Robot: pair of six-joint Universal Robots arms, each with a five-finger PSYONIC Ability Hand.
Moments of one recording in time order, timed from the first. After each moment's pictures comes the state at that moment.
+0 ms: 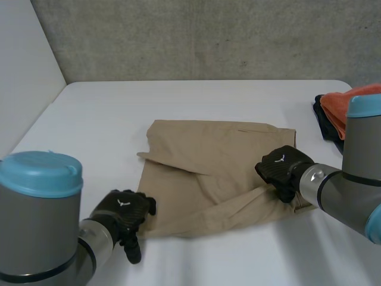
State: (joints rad) left arm 4.09 -1.82 -1.78 2.93 -1.67 3.30; right arm 1.94 -1.17 1.50 0.28 1.39 2.45; left_hand 0.41 0.40 0.40 0.39 0.21; right_hand 0.98 1.17 1.18 1.19 1.00
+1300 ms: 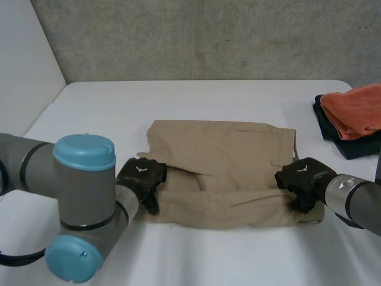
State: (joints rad) left arm 4.10 -2.07 -1.56 3.14 -1.68 3.32; right arm 1.76 -1.21 1.65 0.24 1.27 2.48; left_hand 0.67 0.73 0.73 0.73 0.54; right_hand 0.97 1.18 1.18 1.19 0.98
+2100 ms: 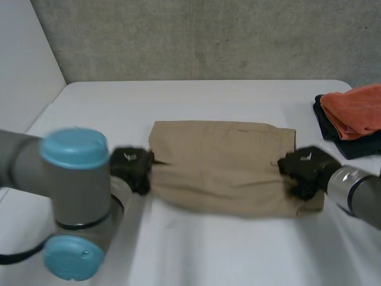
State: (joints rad) left arm 4.10 -1.98 -1.56 3.18 -1.80 3.32; right arm 1.76 -1.28 1.64 0.18 1.27 2.52; left_hand 1.13 1.19 1.18 1.19 0.98; right_hand 0.97 1.18 1.19 1.19 1.00
